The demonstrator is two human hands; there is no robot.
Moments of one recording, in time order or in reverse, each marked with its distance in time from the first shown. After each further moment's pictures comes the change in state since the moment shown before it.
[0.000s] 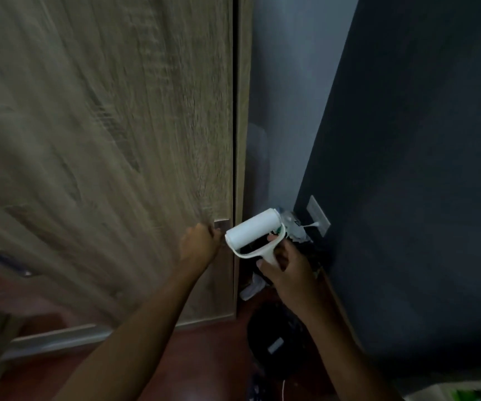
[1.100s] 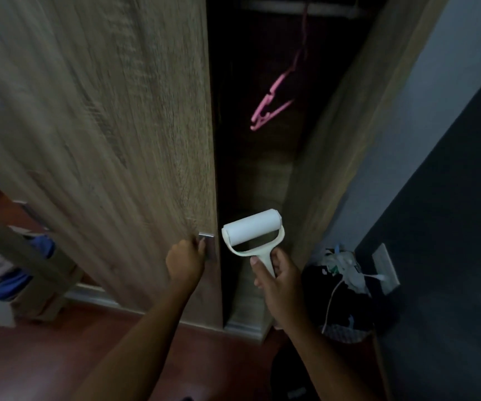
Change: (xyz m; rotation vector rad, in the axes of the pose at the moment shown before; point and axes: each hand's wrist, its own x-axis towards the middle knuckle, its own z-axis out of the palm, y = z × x) left_hand 0.011 -0.129 -0.062 0.072 0.476 -0.316; right_hand 0.052 -0.031 0.130 0.111 -0.186 -0.179
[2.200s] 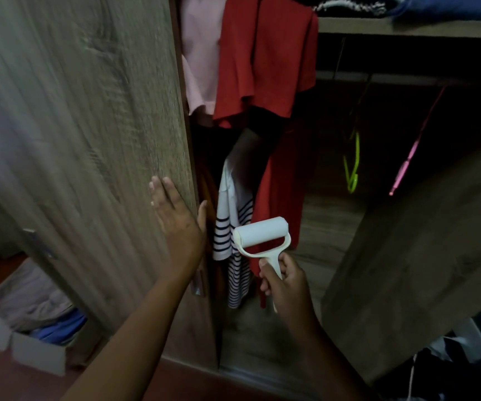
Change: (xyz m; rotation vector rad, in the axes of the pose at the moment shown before) left_hand 0.214 -0.106 -0.208 -0.117 0.665 0.374; right_hand 0.062 -0.075 0.264 0.129 -0.081 -0.059
